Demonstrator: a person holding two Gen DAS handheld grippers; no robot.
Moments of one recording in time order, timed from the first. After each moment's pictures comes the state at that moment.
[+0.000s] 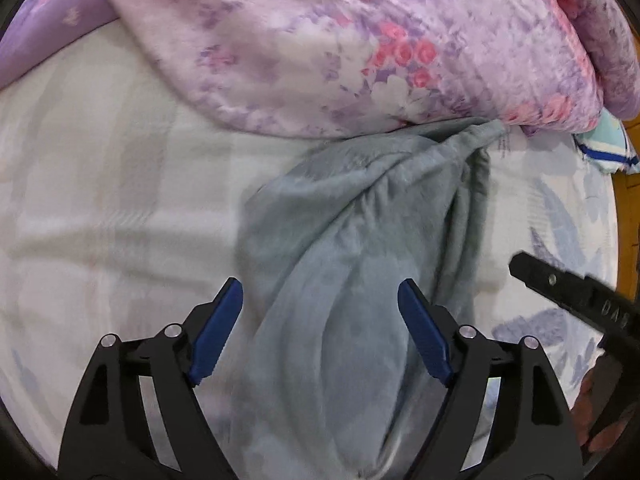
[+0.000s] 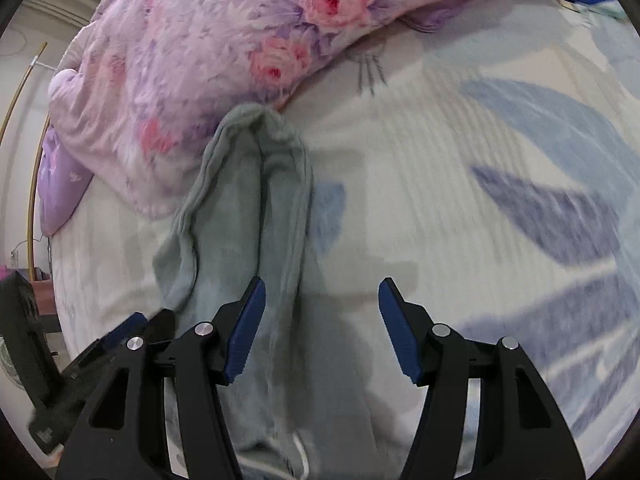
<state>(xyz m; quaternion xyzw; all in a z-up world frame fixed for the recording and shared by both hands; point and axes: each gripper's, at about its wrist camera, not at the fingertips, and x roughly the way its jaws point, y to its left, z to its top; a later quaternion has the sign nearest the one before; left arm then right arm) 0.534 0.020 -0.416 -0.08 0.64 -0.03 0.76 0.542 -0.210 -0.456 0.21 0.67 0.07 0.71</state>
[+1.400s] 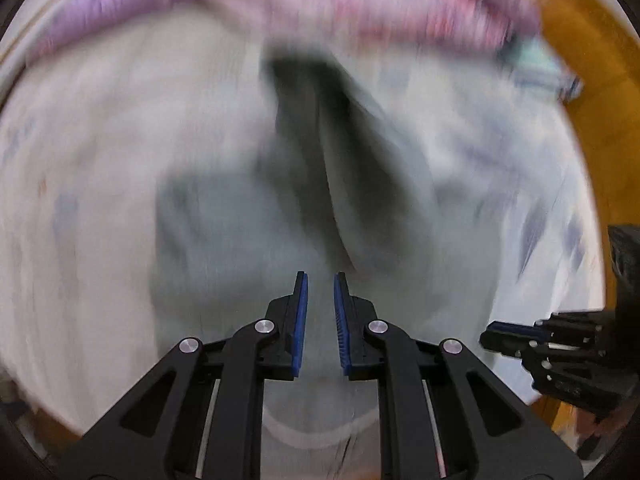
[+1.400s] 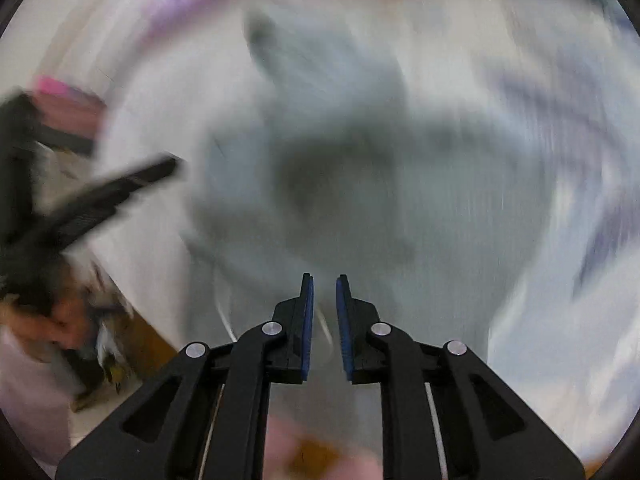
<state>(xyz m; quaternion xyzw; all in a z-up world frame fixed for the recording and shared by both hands) 0.207 0.046 -0.328 -0.05 0.64 -0.04 0.77 0.197 -0.176 -0.397 0.06 0.75 0.23 0.61</state>
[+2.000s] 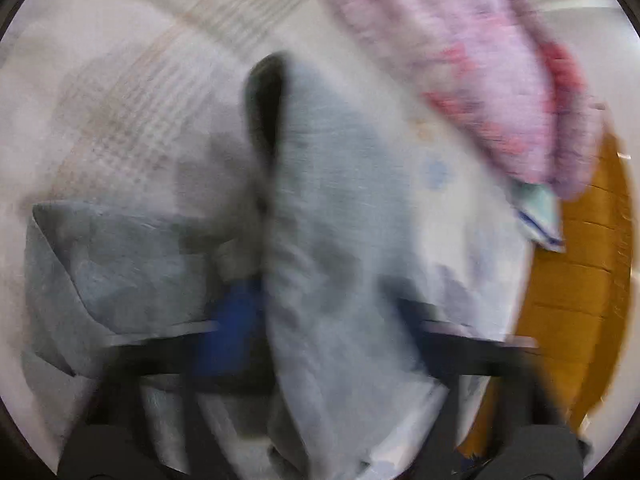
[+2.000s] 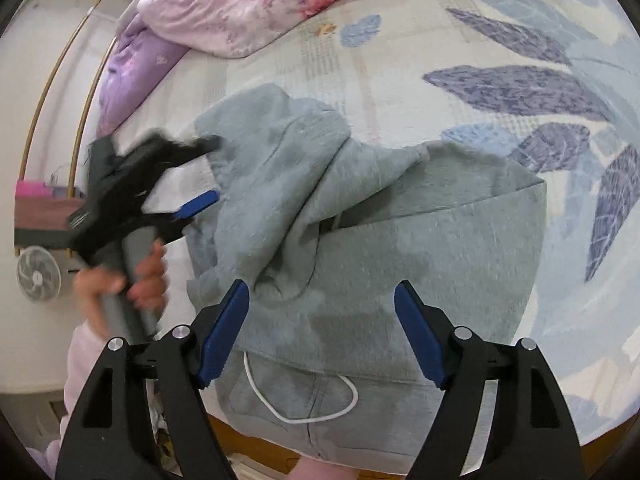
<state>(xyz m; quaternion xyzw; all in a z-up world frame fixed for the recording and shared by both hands) 0.372 0.113 -0.431 -0.34 0.63 -0.01 0.70 0.287 -0.182 -0.361 0.20 0.67 0.14 0.70</state>
